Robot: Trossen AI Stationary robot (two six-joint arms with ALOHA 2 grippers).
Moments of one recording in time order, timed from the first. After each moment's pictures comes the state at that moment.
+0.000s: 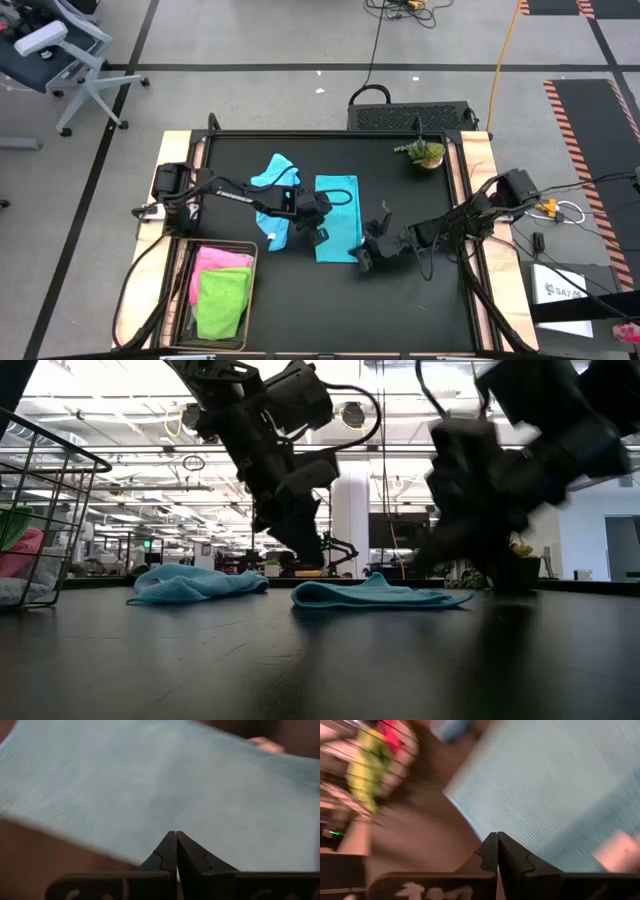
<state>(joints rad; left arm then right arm) 0.03 1.87 1.17 -0.29 -0.09 -0.33 0.30 1.64 0.50 0.53 0.23 1.12</state>
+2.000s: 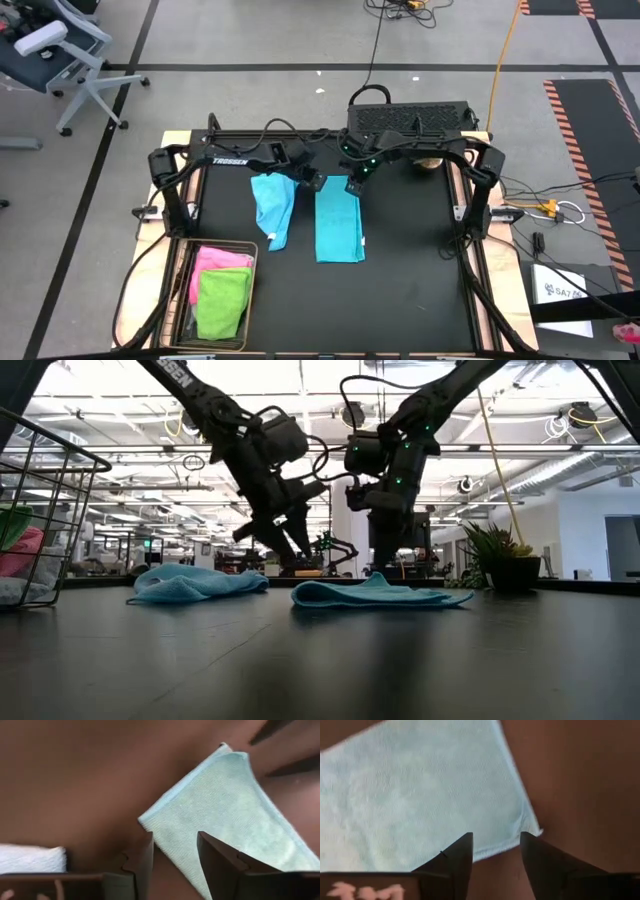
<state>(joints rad) 0.40 1.84 1.17 -0.29 0.05 -0.53 -0.47 1.87 1.29 -0.68 -0.13 -0.07</state>
